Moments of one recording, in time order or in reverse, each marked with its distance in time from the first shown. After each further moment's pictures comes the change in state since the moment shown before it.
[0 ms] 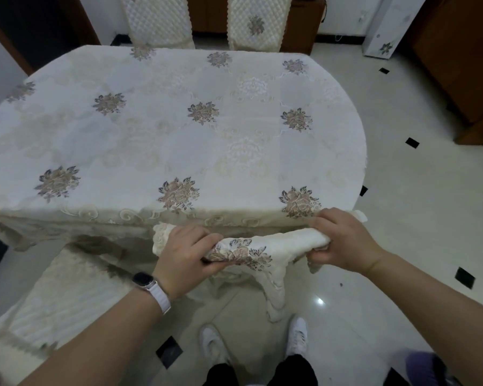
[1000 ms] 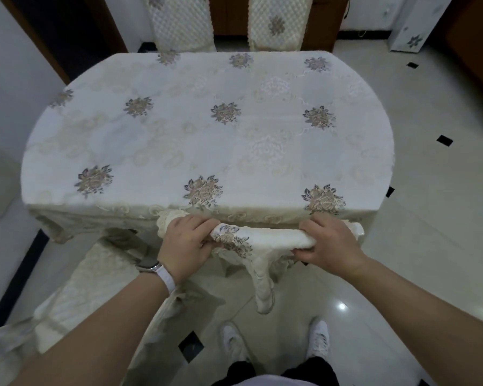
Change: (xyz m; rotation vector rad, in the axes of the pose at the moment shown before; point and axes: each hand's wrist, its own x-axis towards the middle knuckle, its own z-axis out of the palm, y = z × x) left_hand -0.021 -0.047 -0.016 0.077 -0.126 -0.172; right_hand 0.019 -0.043 0.059 0.007 0.150 0.025
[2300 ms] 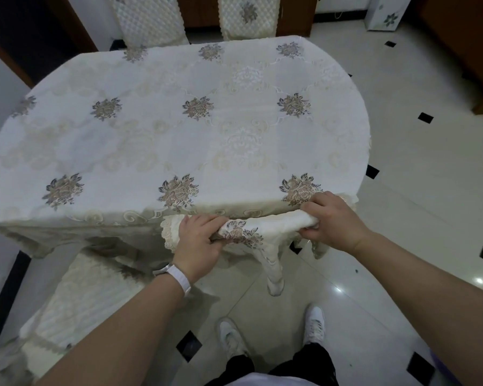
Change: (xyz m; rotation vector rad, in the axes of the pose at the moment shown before) left_hand 0.030 0.055 0.049 -0.247 -0.020 -0.181; right_hand -0.010 0.068 -0.018 -0.008 -0.154 0.082
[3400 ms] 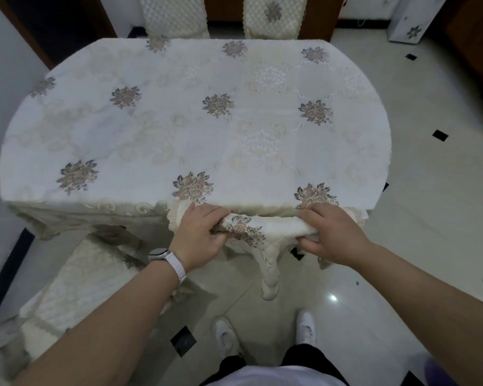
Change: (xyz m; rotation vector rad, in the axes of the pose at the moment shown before) left_hand 0.010 -0.033 -0.027 0.068 -0.097 0.035; right_hand 0.022 -0.035 0.003 -0.011 -0.062 -0.074
